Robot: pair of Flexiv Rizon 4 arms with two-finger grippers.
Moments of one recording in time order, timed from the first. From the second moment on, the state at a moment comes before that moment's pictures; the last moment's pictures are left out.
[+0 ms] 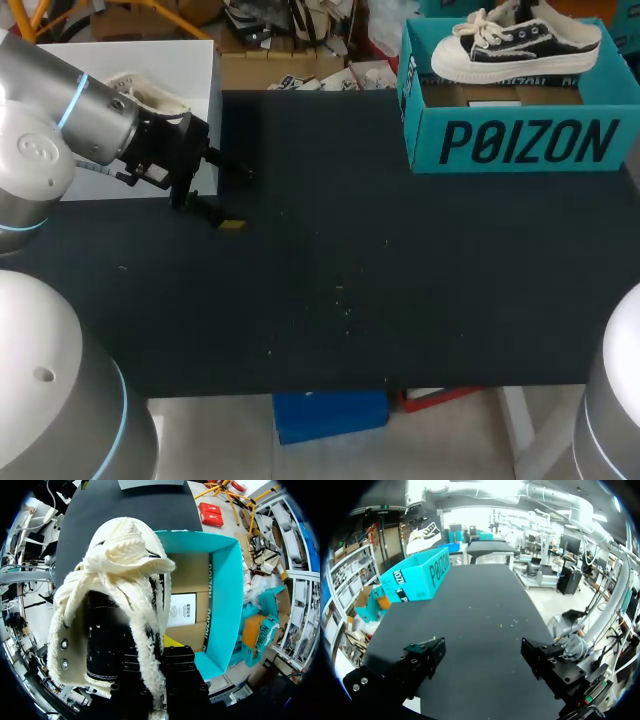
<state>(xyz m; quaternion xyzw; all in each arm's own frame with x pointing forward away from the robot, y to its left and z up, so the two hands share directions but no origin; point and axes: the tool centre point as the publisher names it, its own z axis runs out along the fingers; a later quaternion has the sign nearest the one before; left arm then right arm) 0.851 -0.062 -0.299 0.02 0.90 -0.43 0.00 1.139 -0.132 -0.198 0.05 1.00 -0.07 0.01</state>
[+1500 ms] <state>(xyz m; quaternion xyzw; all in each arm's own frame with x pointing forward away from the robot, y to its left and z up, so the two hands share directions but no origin) 0.851 -0.062 -0.299 0.02 0.90 -0.43 0.00 1.164 -0.154 -0.370 0.06 1.00 -0.04 0.00</state>
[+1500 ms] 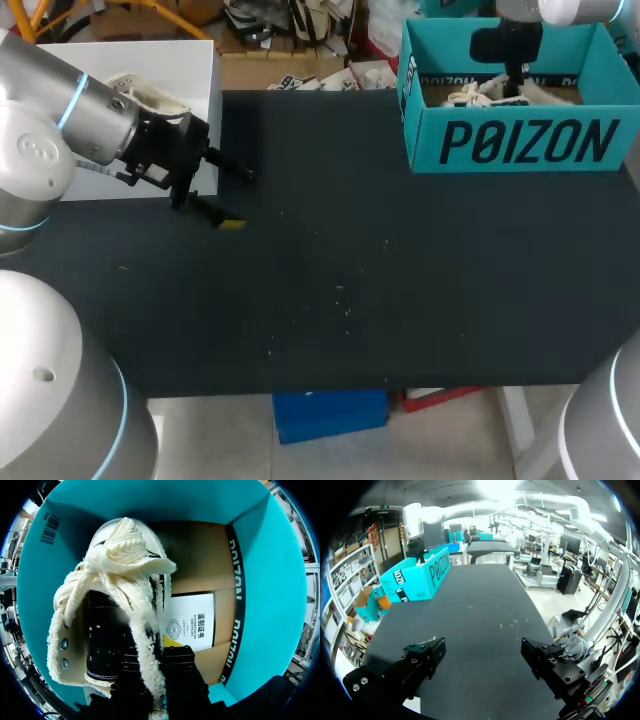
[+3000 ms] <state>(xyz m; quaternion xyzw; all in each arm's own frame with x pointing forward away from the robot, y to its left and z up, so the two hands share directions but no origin) 0.851 -0.062 -0.299 0.02 0.90 -0.43 0.00 1.162 -0.162 -0.282 0.14 0.99 -0.07 0.02</state>
